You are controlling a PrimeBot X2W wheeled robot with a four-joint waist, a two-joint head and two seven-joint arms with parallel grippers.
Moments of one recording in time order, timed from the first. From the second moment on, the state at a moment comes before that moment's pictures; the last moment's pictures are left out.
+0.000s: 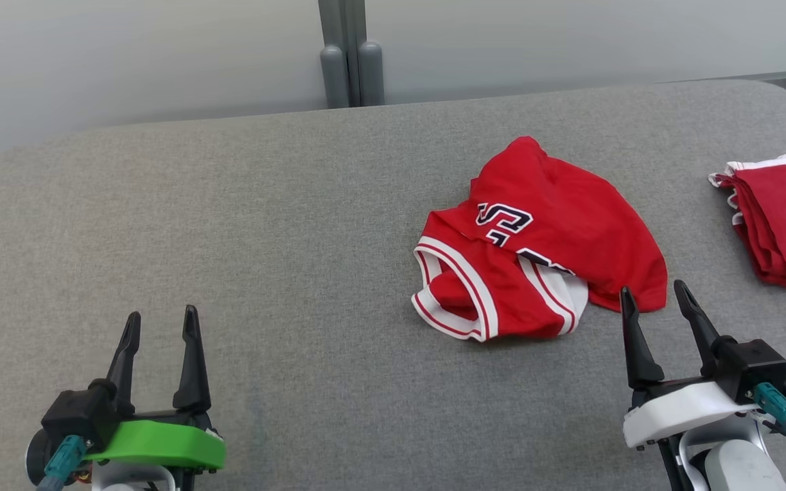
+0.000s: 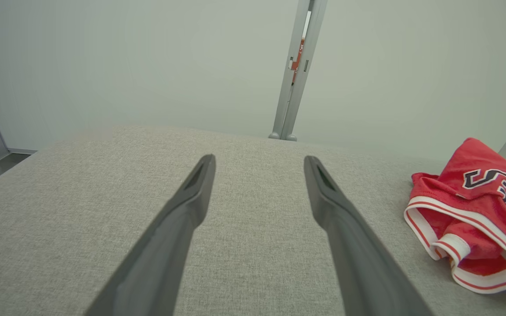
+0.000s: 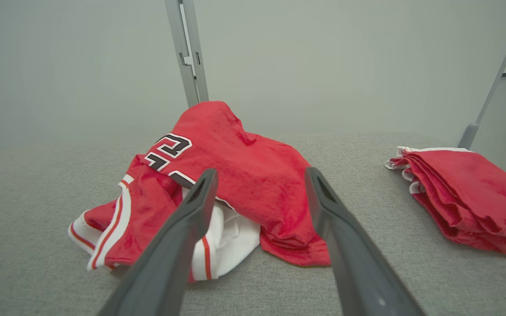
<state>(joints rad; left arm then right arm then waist) -0.04 0.05 0.02 0.19 -0.27 -0.13 -0.26 -0.05 -0.08 0.00 0.18 0.12 0.13 -0.26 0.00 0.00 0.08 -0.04</state>
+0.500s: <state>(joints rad) -0.23 0.08 -0.44 0.38 -0.44 -0.13 -0.25 -0.09 -0.07 0.03 0.17 0.12 0.13 -0.26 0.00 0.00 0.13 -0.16</state>
